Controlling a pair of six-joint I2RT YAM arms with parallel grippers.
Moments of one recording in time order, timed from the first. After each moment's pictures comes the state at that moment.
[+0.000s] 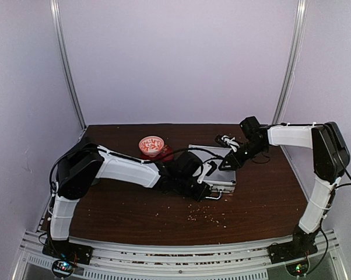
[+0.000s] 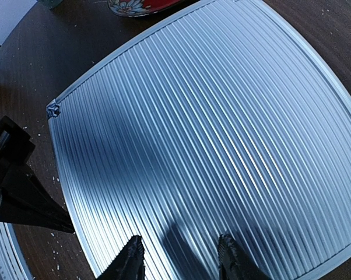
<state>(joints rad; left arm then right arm) -1.06 2.18 1.47 -0.03 0.18 -0.29 0.34 1.83 1.24 -0.53 -0.55 -0.40</state>
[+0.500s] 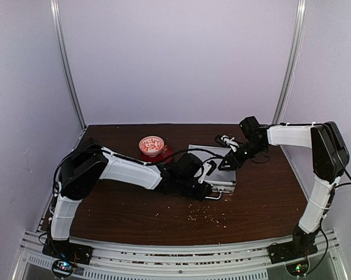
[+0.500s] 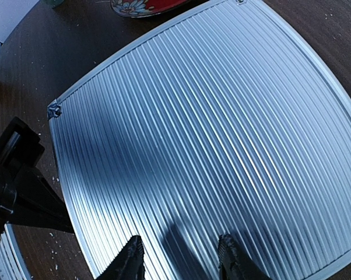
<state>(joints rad) -1.06 2.21 1.47 0.04 0.14 -0.33 0.34 1.84 1.25 -0.53 -0.56 -0.41</state>
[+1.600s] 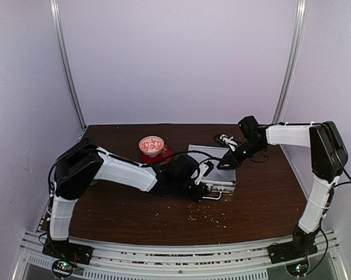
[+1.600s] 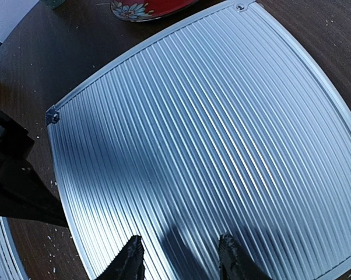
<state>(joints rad) -1.07 2.17 1.39 0.09 0.09 -0.28 0.34 1.85 1.27 -0.53 -0.57 -0.42</state>
